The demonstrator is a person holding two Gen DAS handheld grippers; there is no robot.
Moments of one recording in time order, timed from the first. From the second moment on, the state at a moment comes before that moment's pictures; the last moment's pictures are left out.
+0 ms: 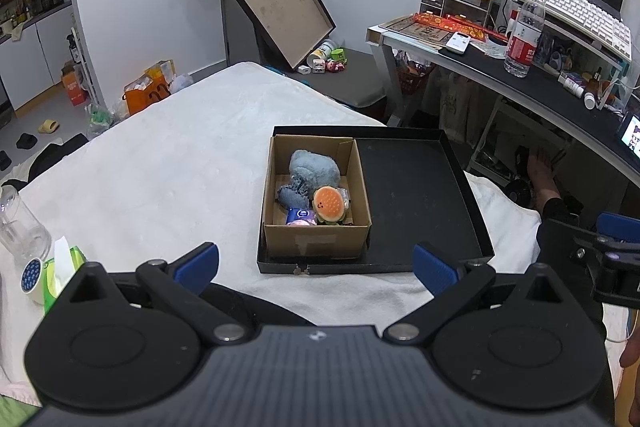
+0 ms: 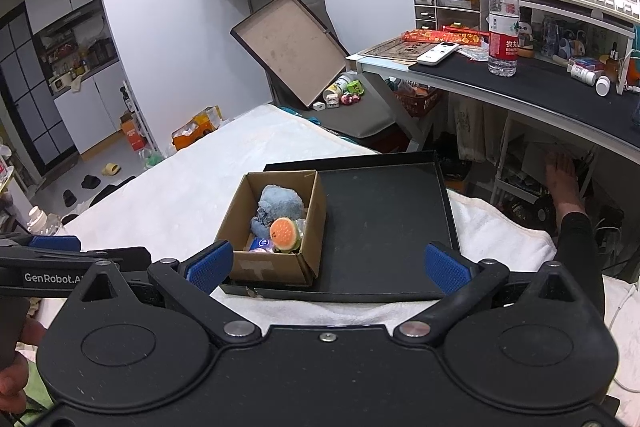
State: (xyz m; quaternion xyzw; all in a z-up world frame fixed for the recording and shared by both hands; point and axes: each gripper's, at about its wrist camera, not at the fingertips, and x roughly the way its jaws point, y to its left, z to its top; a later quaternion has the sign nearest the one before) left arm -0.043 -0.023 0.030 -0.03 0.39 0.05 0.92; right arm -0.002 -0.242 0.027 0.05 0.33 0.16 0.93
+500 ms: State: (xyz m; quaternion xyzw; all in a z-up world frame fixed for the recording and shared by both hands) left arm -0.045 -0.020 0.030 -0.04 0.39 0.05 0.92; right arm -0.003 -0.242 0.027 0.05 0.33 0.16 0.93
